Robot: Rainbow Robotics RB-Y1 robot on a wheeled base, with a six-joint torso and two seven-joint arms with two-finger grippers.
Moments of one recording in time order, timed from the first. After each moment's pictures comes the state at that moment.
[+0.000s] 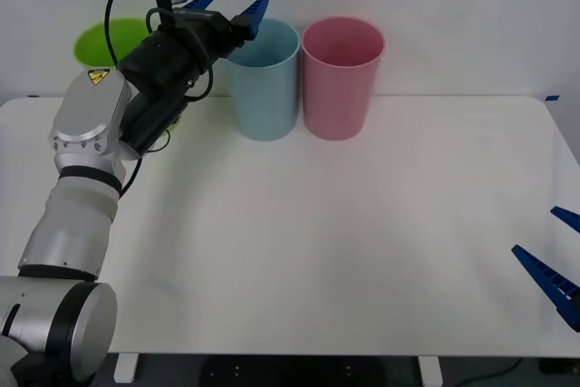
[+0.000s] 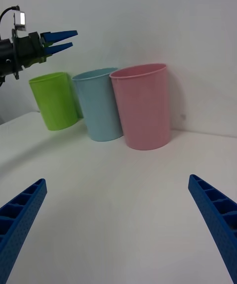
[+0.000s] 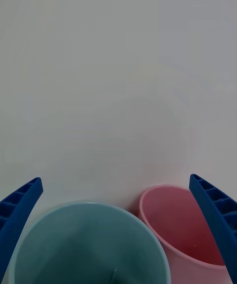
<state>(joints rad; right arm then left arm) 0.35 -0.40 -0.52 -1.66 0.96 -1.22 0.00 -0.75 0.19 0.15 -1.11 -1.41 -0.49 0.25</state>
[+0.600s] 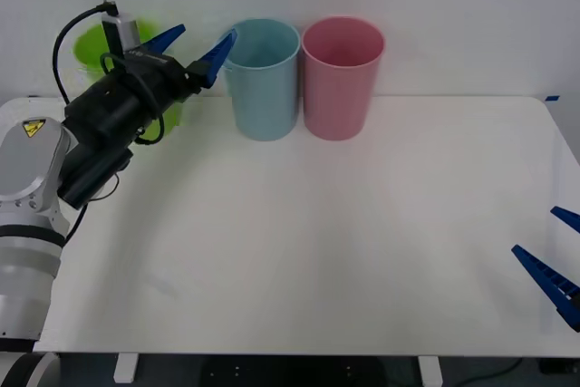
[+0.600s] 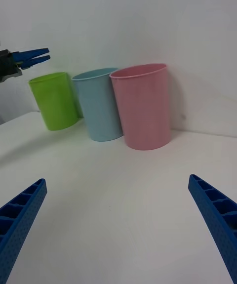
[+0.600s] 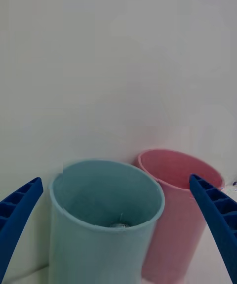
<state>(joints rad) 0.35 -0.40 -0.52 -1.66 0.96 -1.22 0.00 -0.50 0.31 0.14 -1.32 -1.29 -0.63 0.22</state>
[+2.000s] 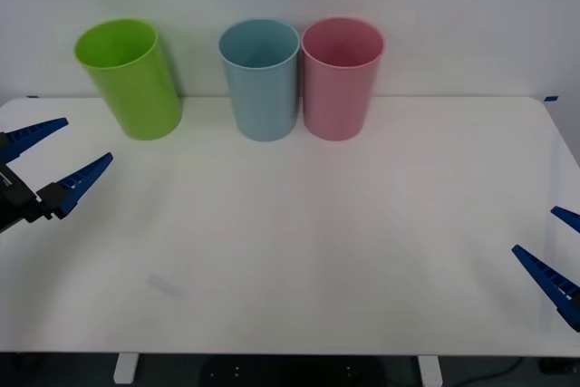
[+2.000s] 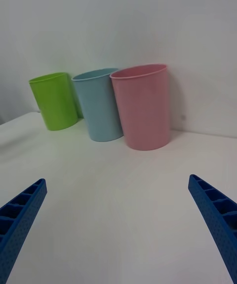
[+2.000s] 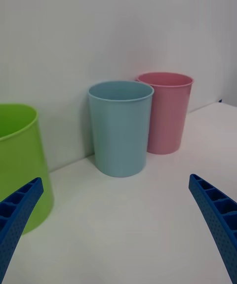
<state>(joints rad) 0.35 -0.40 -0.52 -1.66 0.96 -1.22 0.00 0.03 0.46 0.53 -1.67 -1.26 -1.11 0.20</state>
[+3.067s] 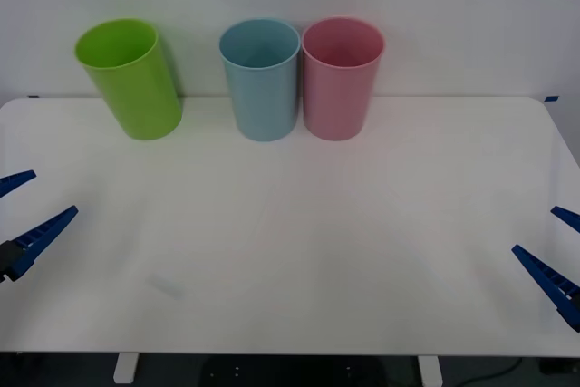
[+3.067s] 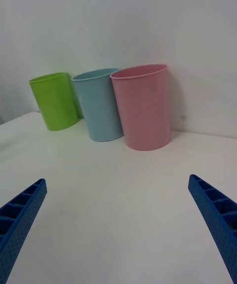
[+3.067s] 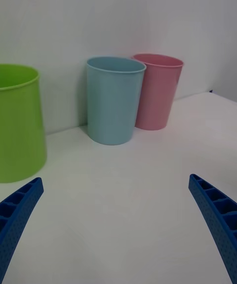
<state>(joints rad) 0.35 -0.40 -0.52 -1.66 0.96 -1.22 0.00 0.23 0.49 0.57 -1.70 -1.13 -1.16 0.20</state>
